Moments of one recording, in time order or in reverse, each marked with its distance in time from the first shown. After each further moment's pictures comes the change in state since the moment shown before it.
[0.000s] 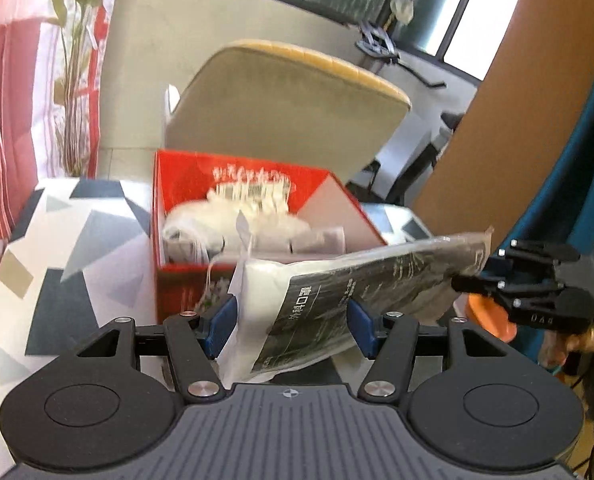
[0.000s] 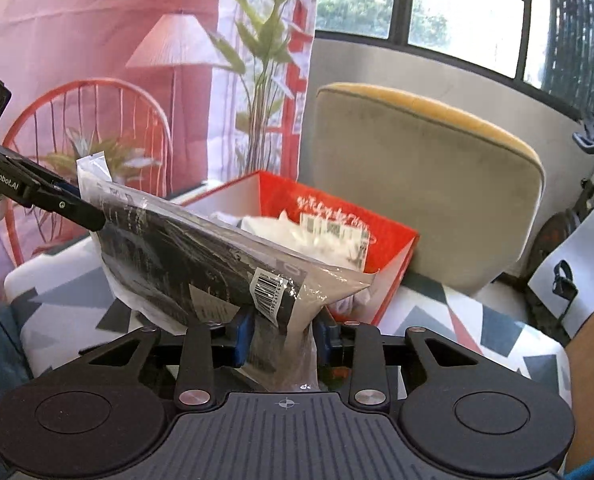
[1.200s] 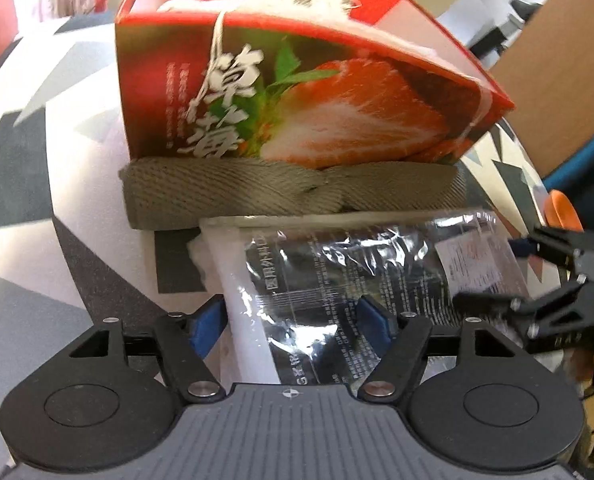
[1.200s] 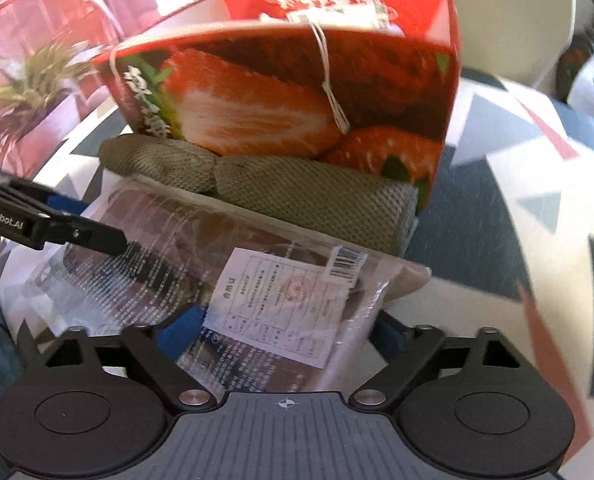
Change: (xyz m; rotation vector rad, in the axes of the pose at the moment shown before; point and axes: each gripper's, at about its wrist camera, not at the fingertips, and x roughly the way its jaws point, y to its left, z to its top) left arm 0.140 0.033 -0.082 -0.059 0.398 0.075; right arm 0.131 0.007 -0.107 0.270 0.382 0.091
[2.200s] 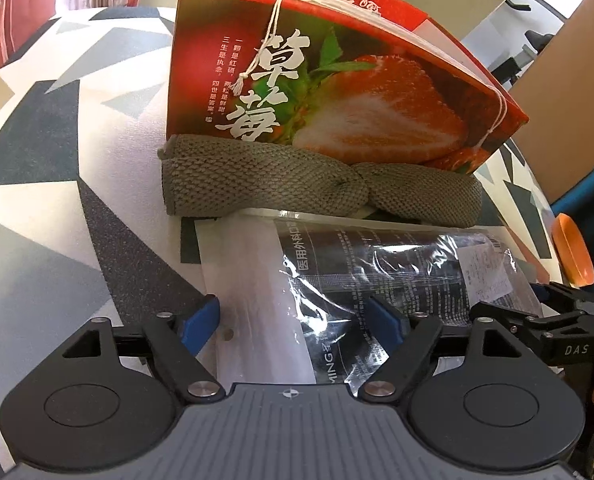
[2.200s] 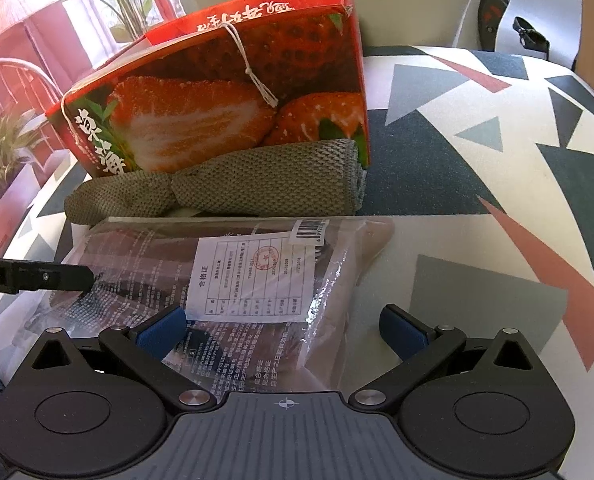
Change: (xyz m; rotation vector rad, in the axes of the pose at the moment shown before) left arm 0.002 0.014 -0.028 -0.093 -0.072 0.021; right arm 0.001 -0.006 -0.042 0.272 -0.114 -0.069
